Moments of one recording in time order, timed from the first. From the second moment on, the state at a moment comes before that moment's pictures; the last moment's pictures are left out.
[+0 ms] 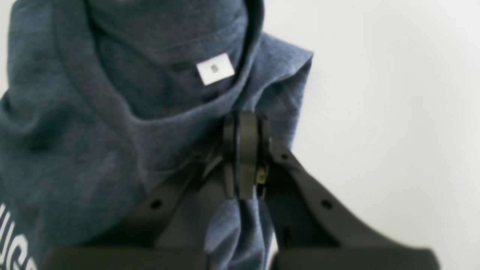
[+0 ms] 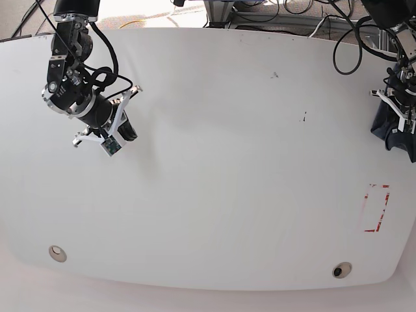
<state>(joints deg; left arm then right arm) 7.5 -22.0 -38.7 76.2 2.2 -40.9 24.9 -8.4 17.4 11.9 112.3 25.3 40.5 -60.6</state>
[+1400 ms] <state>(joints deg) 21.3 -3.5 -15.7 104.4 2.5 -36.1 8.9 -25.7 6.4 25.4 108.0 4.0 40.2 -13.7</state>
